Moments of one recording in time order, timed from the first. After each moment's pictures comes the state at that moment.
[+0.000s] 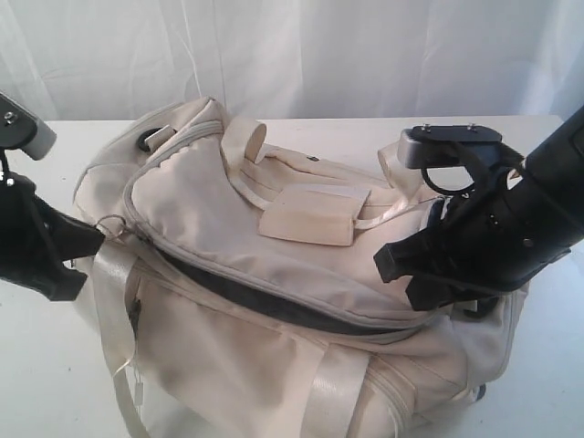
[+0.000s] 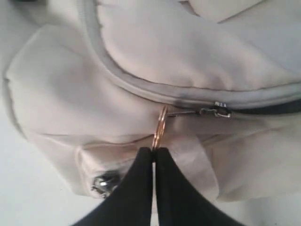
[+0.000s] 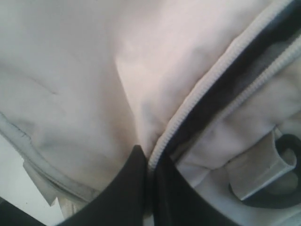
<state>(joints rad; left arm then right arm) -0.31 1.08 -0.67 -0.57 0.50 0.82 0.55 1.32 -0.92 0.30 0.93 -0.06</state>
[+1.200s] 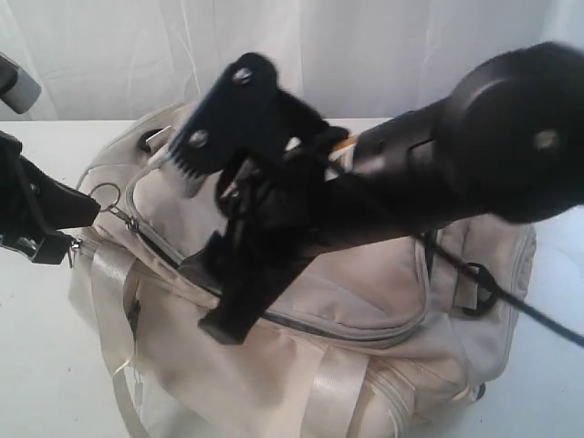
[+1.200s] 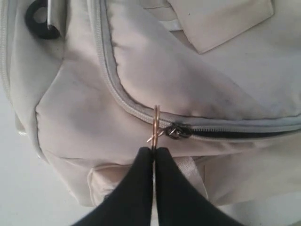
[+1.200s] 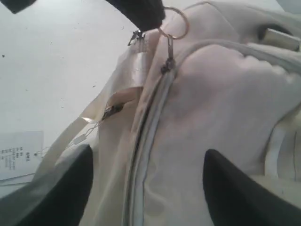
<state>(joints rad) -0.27 1.08 -0.79 -0.57 0.65 0.82 1.01 1.39 -1.02 0.38 0.41 -0.68</state>
